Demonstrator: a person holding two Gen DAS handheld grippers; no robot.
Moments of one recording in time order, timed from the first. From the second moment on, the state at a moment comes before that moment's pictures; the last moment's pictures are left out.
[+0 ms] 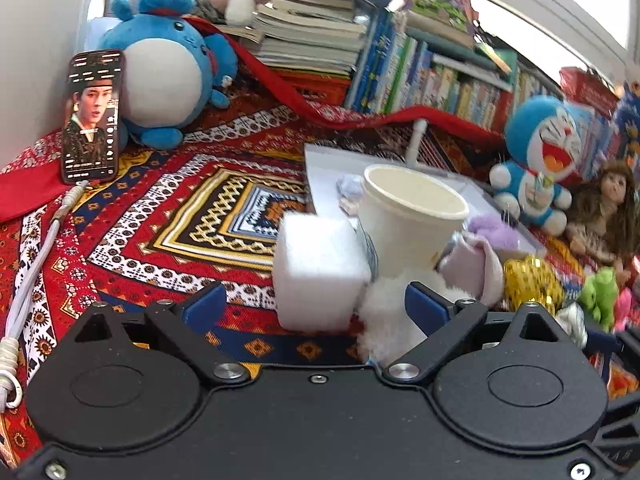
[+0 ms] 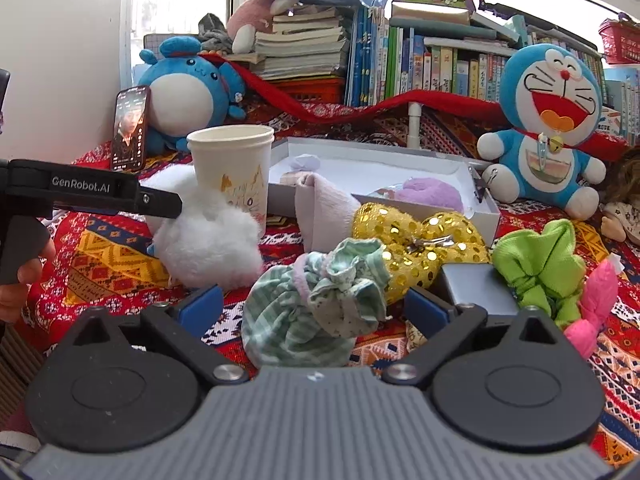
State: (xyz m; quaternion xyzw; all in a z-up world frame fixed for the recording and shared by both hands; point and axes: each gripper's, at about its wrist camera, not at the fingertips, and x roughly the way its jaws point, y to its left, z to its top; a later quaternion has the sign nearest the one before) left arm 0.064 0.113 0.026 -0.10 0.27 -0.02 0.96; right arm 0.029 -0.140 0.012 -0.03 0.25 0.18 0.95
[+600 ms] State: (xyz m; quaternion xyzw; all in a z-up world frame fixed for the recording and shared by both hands) left arm 0.090 0.107 0.024 -0.09 0.28 0.01 0.96; right arm 0.033 -0.134 0.008 -0.03 0.25 0.19 0.95
